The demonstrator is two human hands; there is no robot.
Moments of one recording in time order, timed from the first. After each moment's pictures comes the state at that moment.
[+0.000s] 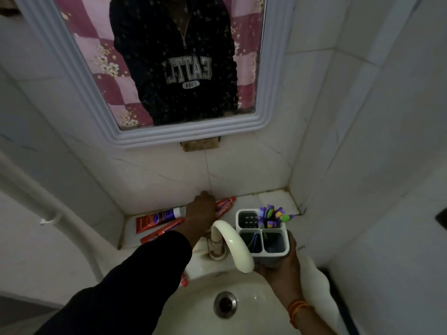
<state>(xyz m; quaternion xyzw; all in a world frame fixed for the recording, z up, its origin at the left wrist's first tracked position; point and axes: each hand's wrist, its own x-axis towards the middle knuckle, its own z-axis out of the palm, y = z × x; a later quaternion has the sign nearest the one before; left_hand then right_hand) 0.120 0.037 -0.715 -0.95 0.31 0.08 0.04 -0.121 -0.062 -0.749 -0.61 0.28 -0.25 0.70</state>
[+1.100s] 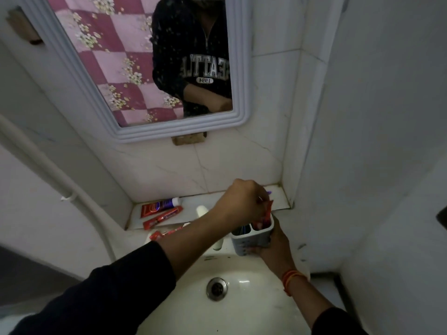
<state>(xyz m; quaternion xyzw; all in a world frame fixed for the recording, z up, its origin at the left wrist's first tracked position) -0.045 -0.031 -0.565 -0.88 0.42 0.09 -0.19 -0.139 -0.118 -0.735 -0.75 0.20 -0.15 0.61</state>
